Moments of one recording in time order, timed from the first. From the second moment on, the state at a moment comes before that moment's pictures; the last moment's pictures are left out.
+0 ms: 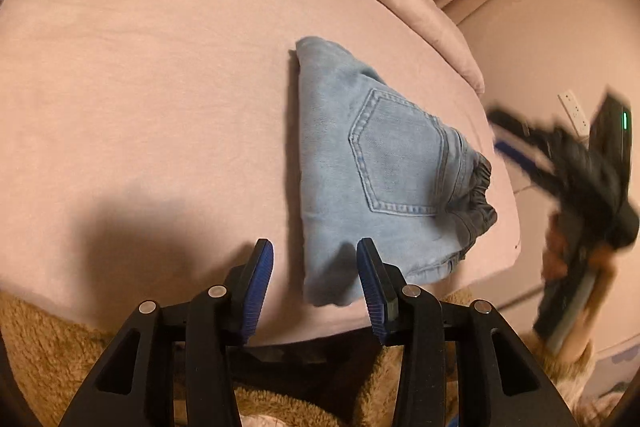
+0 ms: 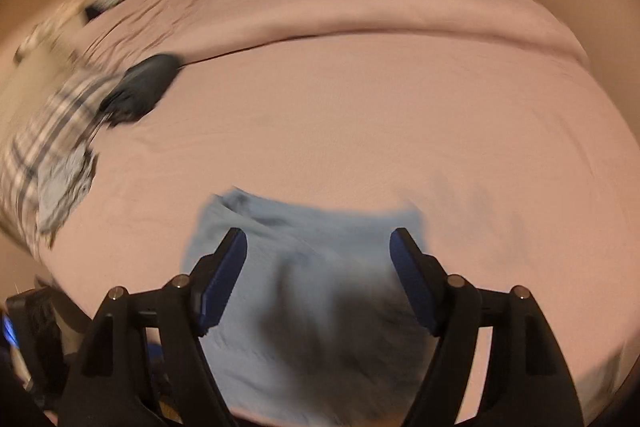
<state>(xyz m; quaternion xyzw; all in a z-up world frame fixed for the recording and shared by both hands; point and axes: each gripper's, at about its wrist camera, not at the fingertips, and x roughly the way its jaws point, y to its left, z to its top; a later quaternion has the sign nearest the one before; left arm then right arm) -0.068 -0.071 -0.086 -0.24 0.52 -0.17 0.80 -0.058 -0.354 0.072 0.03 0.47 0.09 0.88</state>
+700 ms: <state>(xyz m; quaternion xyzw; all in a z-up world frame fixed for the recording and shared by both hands) -0.050 -0.095 -0.089 -0.22 0.54 -0.17 0.79 -0.110 -0.376 0.057 0.10 0.46 0.11 0.88</state>
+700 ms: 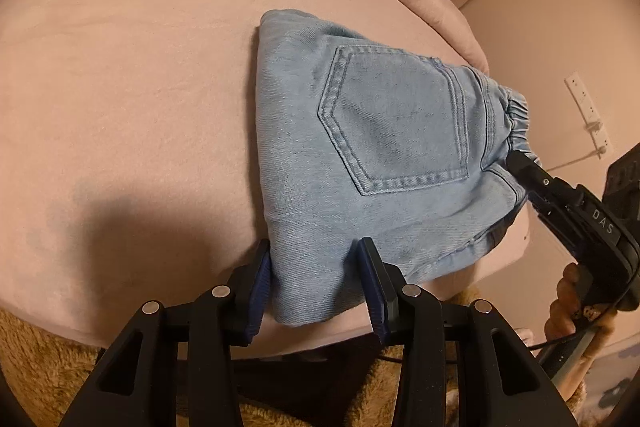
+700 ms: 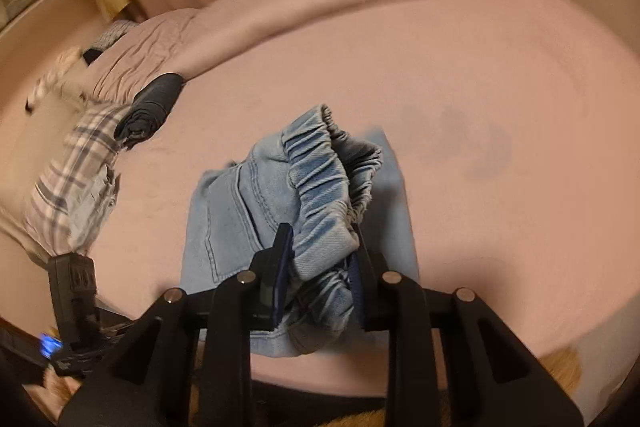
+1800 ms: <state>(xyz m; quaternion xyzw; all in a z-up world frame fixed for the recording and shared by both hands) -0.045 -0.107 -0.096 -0.19 0.55 -0.16 0.79 -0.104 -0.417 -0.010 0.11 0.53 0.03 0.84</state>
